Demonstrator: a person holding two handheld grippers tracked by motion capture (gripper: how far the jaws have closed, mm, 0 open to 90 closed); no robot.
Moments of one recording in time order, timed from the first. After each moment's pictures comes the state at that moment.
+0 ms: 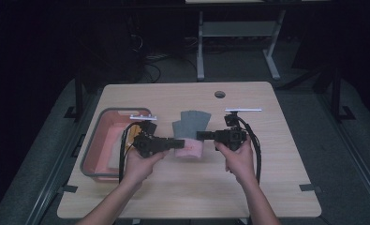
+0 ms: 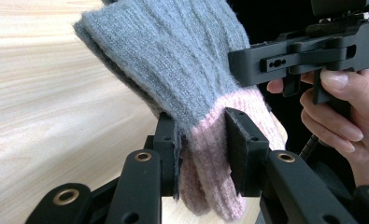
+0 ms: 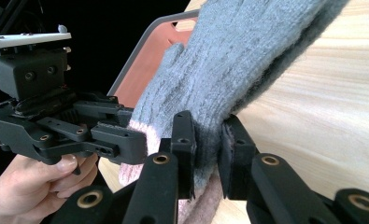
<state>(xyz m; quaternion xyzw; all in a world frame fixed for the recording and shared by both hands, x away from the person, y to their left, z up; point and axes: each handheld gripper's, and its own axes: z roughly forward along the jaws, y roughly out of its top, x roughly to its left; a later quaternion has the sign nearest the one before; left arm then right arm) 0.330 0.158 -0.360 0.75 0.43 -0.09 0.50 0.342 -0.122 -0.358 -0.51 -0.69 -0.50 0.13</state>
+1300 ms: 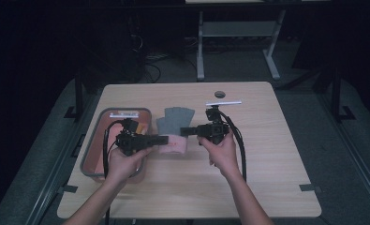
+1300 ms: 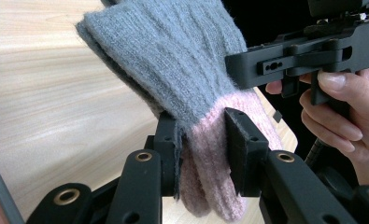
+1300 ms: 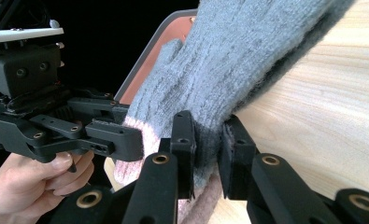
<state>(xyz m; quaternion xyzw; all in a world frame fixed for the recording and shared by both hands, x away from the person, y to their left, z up) 0.329 0.198 -0.352 0.74 0.45 -0.07 0.50 0.359 -0.078 -0.350 -0.49 -0.71 -0.49 0.14</state>
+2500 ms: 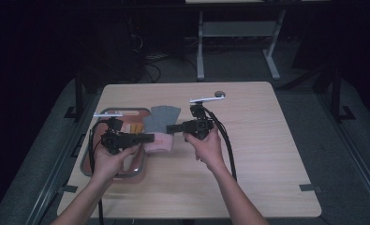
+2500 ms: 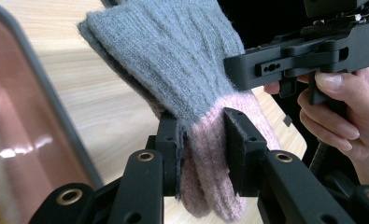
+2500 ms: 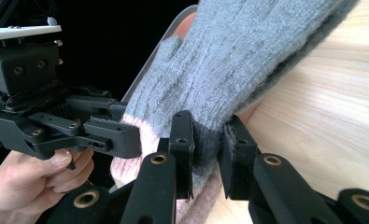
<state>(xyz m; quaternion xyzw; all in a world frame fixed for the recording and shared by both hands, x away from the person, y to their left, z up) 0.331 0.241 -0.350 0.72 0.47 -0.05 0.50 0.378 -0.037 -0.352 -0.47 -0.72 -0.48 0.15</state>
